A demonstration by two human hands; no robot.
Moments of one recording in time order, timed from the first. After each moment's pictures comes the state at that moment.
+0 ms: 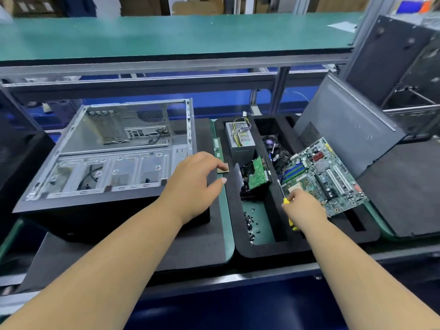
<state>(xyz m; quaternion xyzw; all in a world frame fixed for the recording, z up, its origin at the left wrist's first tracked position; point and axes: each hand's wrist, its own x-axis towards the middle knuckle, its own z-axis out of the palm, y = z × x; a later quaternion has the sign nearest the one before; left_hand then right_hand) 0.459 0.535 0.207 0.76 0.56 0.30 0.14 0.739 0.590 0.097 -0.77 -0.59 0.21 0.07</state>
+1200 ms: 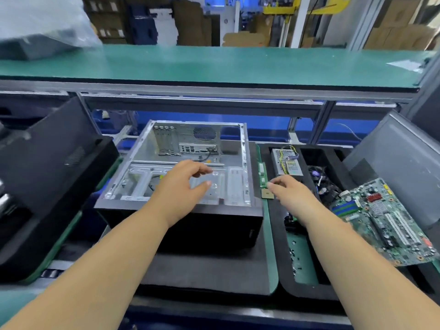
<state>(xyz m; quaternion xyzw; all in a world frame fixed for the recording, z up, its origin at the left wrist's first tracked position) 0.326 0.517 0.222 0.65 0.65 0.38 0.15 0.584 0.619 0.194 -0.61 -0.65 0.40 0.22</state>
